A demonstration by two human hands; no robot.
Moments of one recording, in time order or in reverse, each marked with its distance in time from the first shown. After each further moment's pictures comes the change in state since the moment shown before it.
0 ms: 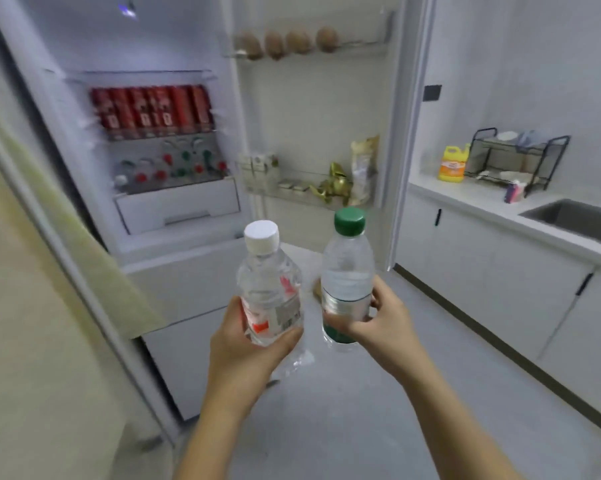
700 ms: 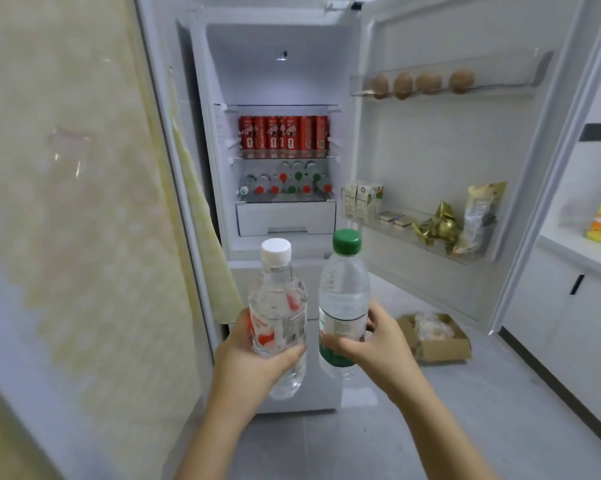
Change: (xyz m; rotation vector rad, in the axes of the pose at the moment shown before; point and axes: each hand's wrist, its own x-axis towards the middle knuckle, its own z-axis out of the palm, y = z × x) left_hand -0.004 -0.009 -0.067 0.132 0.384 -0.046; right_hand 0.039 -0.022 0.083 0.107 -0.381 -0.060
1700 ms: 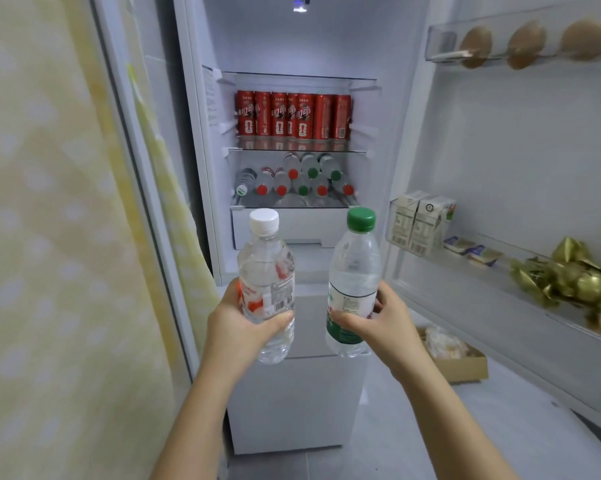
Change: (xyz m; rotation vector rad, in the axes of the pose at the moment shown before) left_hand 0.279 -0.079 0.011 0.000 -0.020 -0.009; right_hand 0.255 0.054 0.075 -0.008 0.085 0.069
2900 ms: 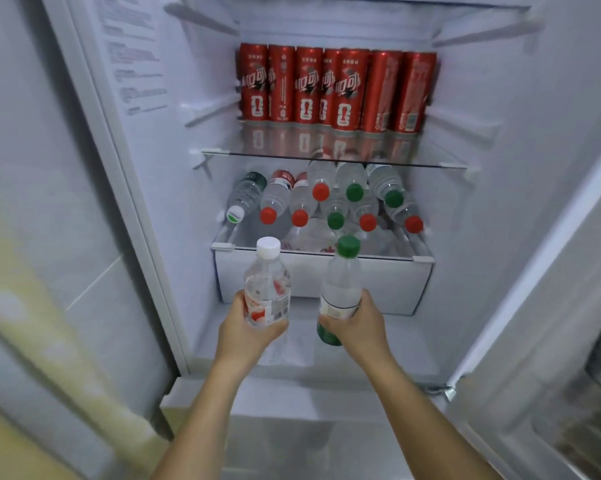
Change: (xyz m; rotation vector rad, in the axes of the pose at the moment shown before) left_hand 0.327 -0.137 0.122 0.015 0.063 -0.273; right_hand 0.372 0.126 0.096 -0.226 -0.033 0.122
